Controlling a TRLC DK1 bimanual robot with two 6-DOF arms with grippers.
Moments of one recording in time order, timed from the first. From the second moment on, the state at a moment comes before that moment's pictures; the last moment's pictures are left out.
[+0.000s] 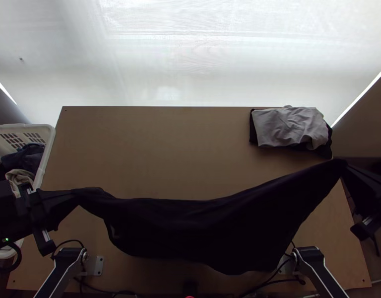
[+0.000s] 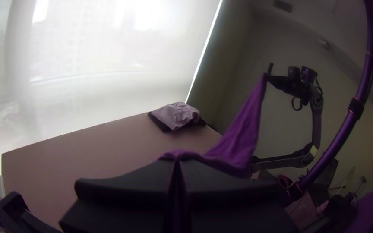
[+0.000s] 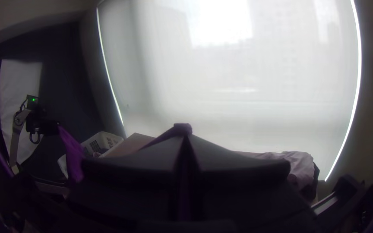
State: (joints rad) left arm 0.04 0.73 1.56 -1.28 0.85 0.11; right arm 0.08 0.72 1.69 -1.06 -0.45 0.13
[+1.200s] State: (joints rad) left arm 0.17 0.80 2.16 -1.10 0.79 -0.01; right arm -0.06 0.77 2.10 -0.89 -0.44 0.13
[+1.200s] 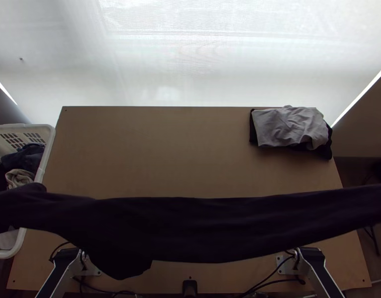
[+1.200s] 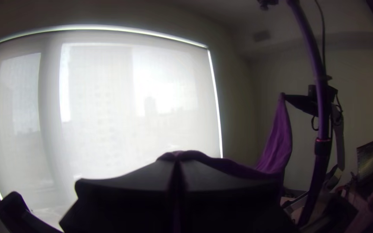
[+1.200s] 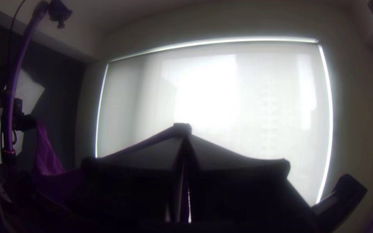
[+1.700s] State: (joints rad) left arm 0.07 0.73 1.56 -1.17 0.83 0.16; right arm -0.03 0.67 1.53 -0.95 -0.43 0.13
